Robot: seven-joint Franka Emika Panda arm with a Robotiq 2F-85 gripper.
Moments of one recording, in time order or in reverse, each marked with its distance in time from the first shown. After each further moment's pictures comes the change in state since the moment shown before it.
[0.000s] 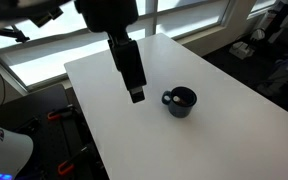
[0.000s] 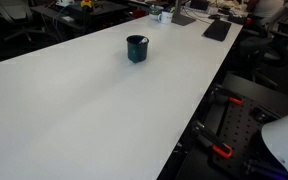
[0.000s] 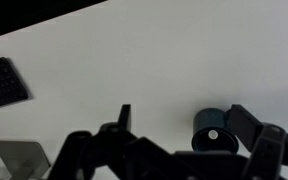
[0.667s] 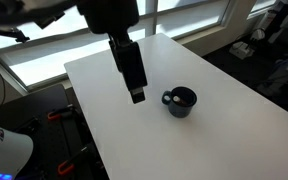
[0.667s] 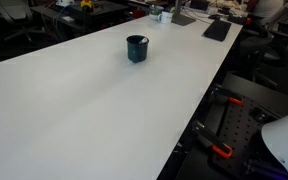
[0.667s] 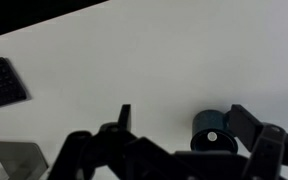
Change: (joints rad) arm 0.003 0.014 -0.001 0.004 0.000 0.000 -0.003
